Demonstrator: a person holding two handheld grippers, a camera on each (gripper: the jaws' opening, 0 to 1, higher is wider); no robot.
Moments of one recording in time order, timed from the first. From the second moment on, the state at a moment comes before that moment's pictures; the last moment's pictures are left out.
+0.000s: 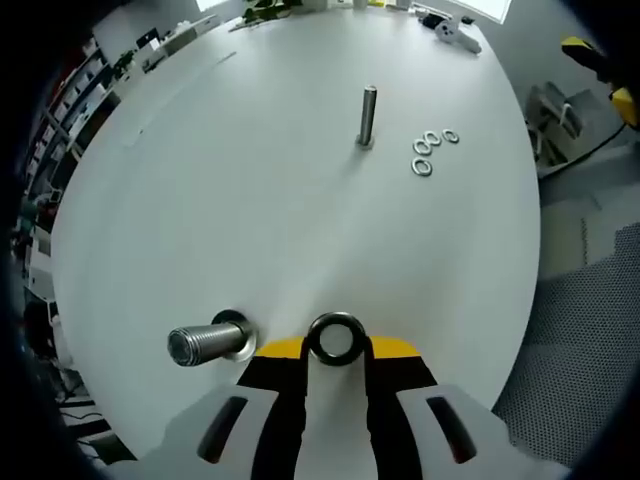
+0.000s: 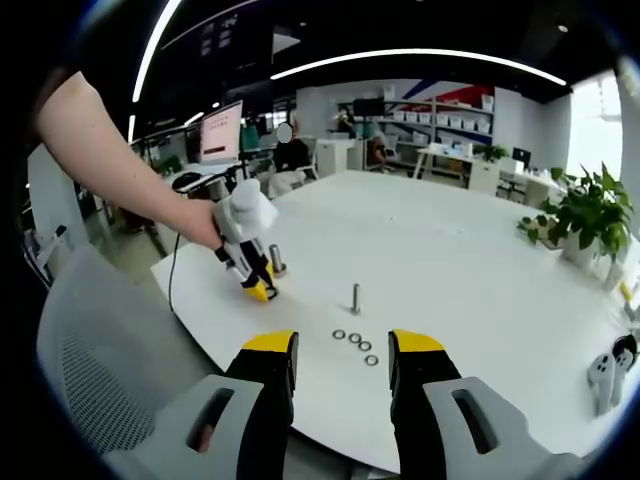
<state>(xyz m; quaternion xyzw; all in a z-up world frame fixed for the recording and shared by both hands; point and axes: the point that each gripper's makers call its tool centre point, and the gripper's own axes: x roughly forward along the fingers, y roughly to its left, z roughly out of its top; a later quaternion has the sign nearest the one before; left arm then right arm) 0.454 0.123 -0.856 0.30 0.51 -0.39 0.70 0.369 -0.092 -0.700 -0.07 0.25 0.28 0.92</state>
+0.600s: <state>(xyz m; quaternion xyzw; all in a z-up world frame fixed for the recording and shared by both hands) 0.474 0.127 -0.814 0.28 0.47 -0.40 0.74 0.369 -0.092 -0.700 -0.07 0.24 0.28 0.93</state>
